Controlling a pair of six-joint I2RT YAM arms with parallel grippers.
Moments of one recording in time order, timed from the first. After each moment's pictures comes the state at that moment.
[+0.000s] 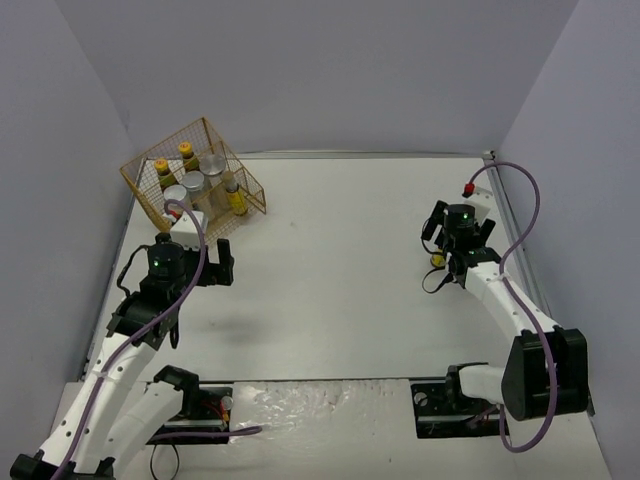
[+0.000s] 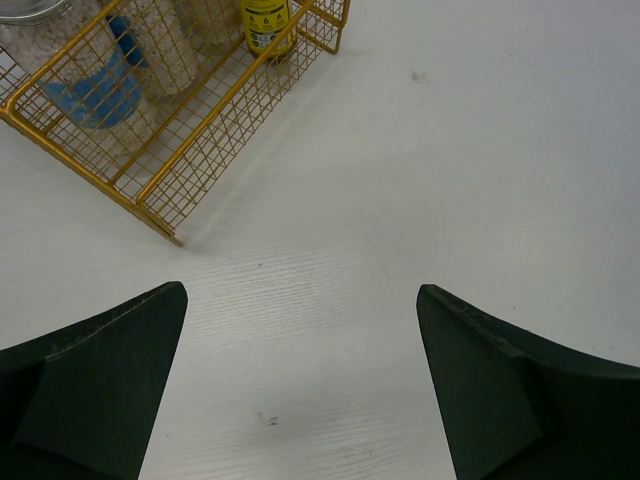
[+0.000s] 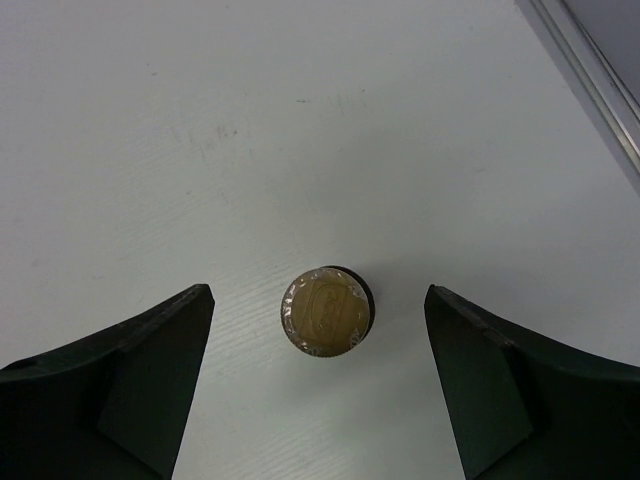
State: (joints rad) left arm -0.29 0.71 0.75 -0.49 -0.08 -0.12; right arm 0.11 1.24 0.74 -0.11 0.40 0.37
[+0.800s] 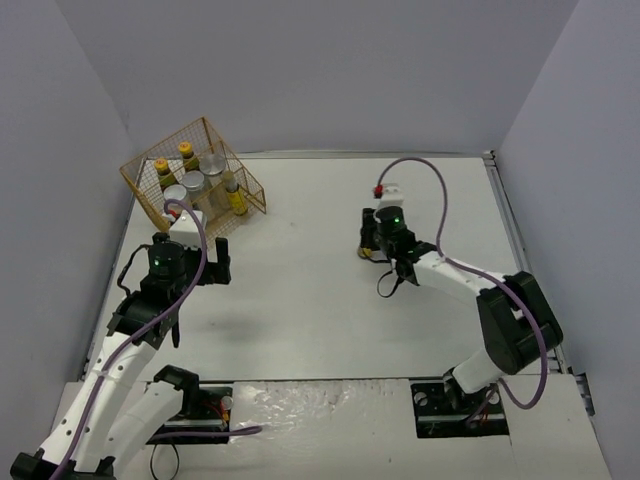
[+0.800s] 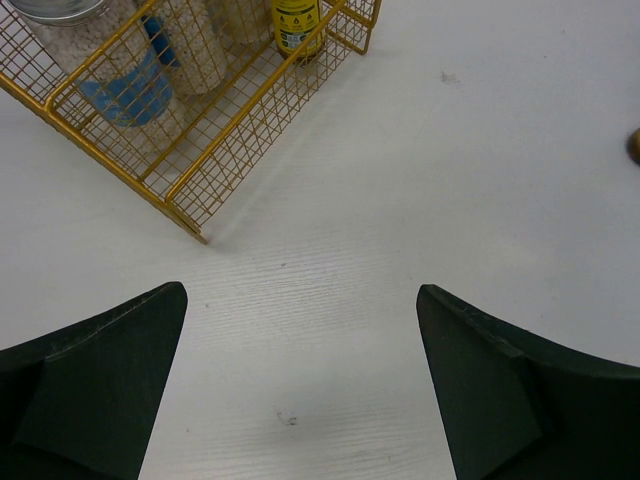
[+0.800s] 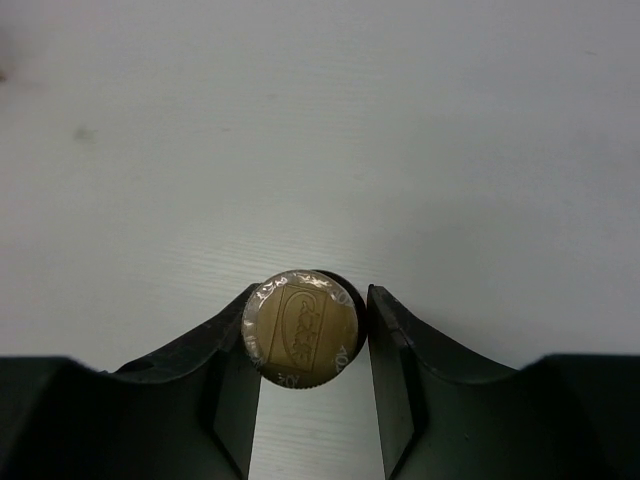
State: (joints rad) left arm -0.29 0.72 0.75 -0.49 -0.13 -0.10; right arm 0.47 1.52 0.80 0.18 0.24 0.28
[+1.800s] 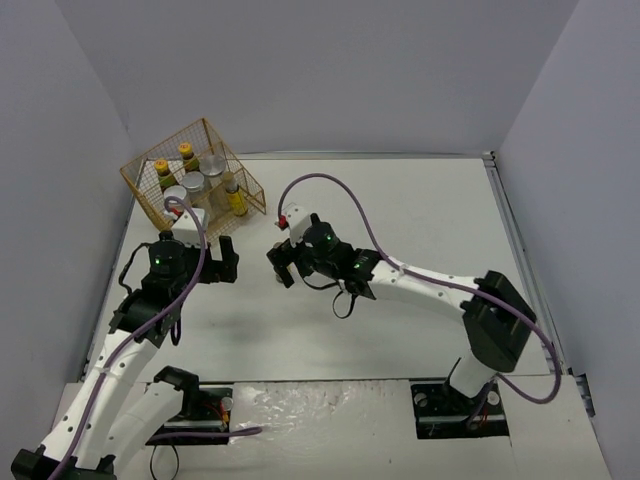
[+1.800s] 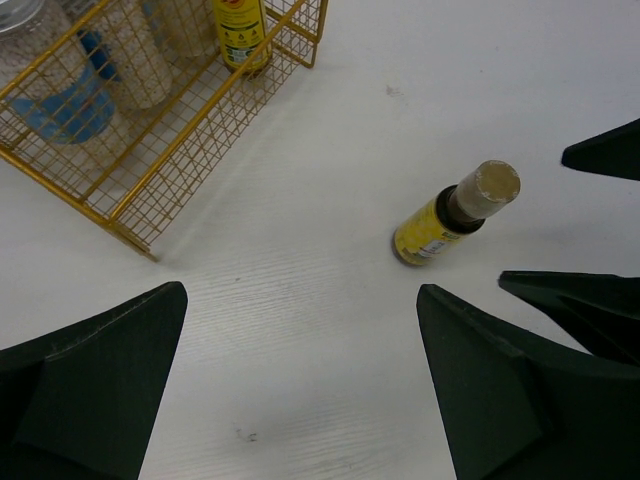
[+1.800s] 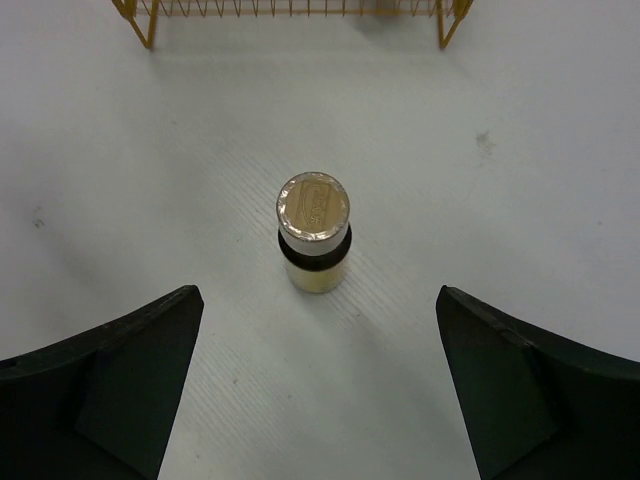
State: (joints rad) left arm -0.29 0.74 0.75 -0.44 -0.04 -0.14; right arm 0.93 1.64 1.09 0.04 0.09 0.06
